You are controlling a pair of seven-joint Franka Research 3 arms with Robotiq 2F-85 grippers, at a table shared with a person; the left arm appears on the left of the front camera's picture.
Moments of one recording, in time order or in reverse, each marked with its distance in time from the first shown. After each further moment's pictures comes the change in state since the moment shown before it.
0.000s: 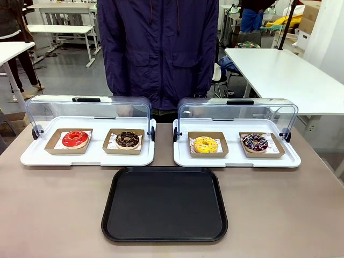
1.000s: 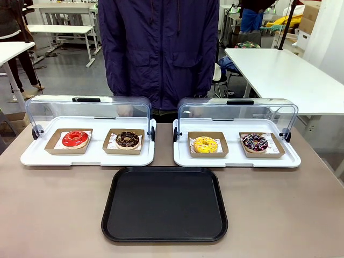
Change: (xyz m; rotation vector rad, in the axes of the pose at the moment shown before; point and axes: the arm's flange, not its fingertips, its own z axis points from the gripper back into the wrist) left arm 0.000 0.000 0.000 0.000 0.000 0.000; right arm 0.000 0.000 0.000 0.000 0.000 0.000
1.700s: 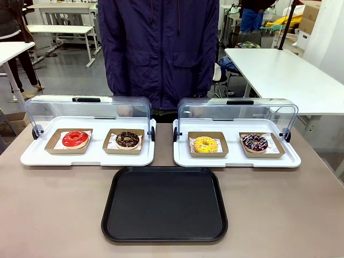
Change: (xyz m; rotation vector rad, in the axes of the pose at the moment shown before) left arm 0.000 0.000 0.000 0.000 0.000 0.000; right arm 0.000 0.000 0.000 0.000 0.000 0.000
